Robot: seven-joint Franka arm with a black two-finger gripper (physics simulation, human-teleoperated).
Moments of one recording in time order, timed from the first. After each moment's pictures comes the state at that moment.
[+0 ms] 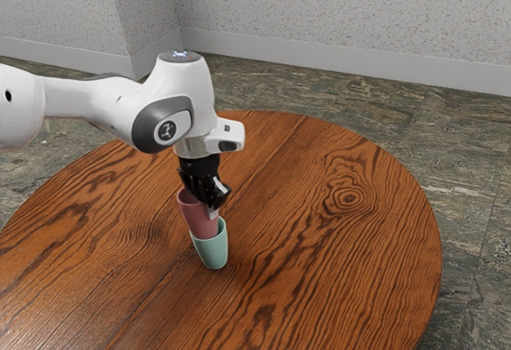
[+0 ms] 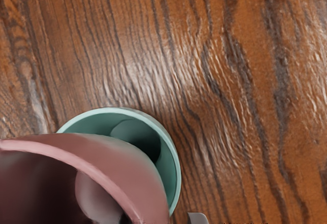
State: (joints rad) arm -0.35 0.04 0.14 -2.09 0.02 2.12 0.04
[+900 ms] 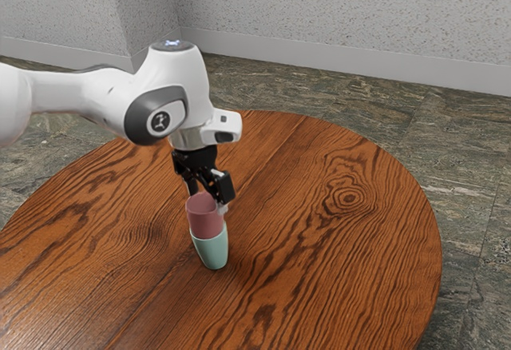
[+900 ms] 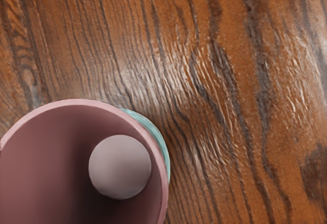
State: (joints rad) arm -0.36 -0.01 0.14 -2.08 0.01 2.09 0.06
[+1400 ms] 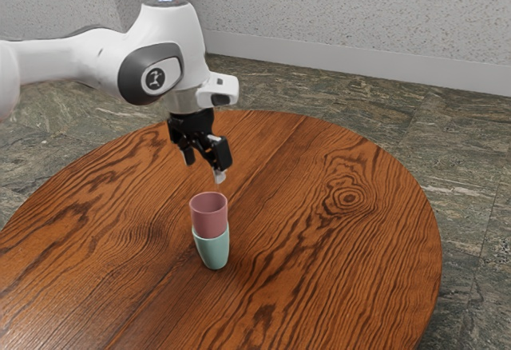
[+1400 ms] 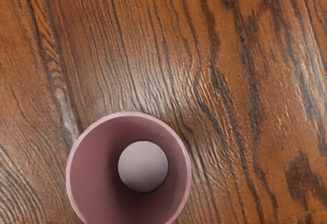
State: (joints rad) arm -0.39 -0.01 0.19 -1.91 0.00 1.93 0.07
